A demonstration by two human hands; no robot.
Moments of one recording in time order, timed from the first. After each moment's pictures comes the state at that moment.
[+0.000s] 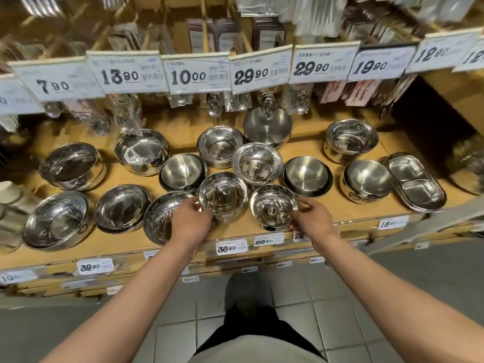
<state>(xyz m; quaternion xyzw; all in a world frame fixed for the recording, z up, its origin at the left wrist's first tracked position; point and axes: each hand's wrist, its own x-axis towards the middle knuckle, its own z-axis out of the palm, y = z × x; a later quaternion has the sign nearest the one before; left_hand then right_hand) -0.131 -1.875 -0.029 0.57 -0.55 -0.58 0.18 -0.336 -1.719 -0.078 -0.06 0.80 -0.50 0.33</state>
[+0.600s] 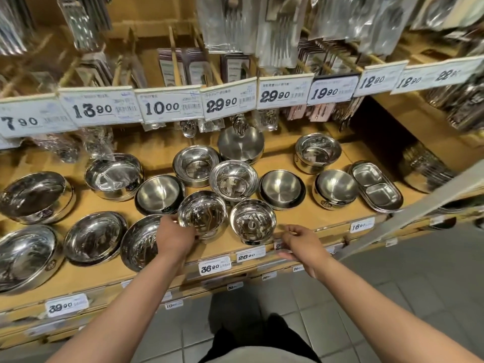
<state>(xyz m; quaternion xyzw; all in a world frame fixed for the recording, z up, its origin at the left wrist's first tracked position) -0.149 -1.893 -0.044 0.62 -0.59 -0.50 0.14 -0.324 -1.679 -0.063 0.00 0.73 -0.54 0.43</state>
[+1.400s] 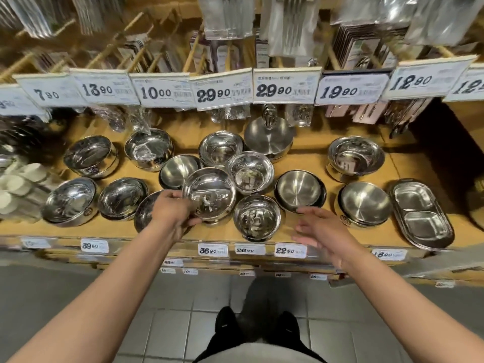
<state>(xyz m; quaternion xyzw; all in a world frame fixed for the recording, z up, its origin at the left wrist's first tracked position) -0.170 -1.866 0.012 0.67 -0.39 -0.58 0.24 -0.406 -1.679 -0.028 -0.06 0.66 -0.53 0.54</state>
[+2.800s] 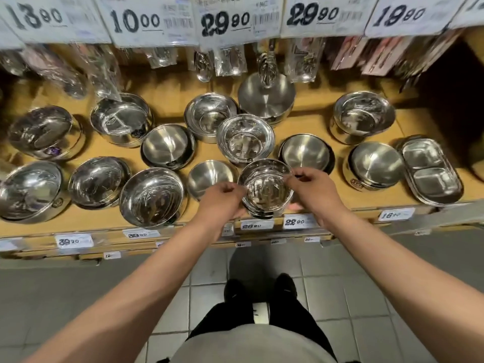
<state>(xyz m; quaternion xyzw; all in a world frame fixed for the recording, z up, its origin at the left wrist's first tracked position) -0.203 -1.833 -0.043 0.55 -0.49 -0.67 0.10 -0.374 -1.724 -0.058 -0.16 0.78 -0.49 0.35</state>
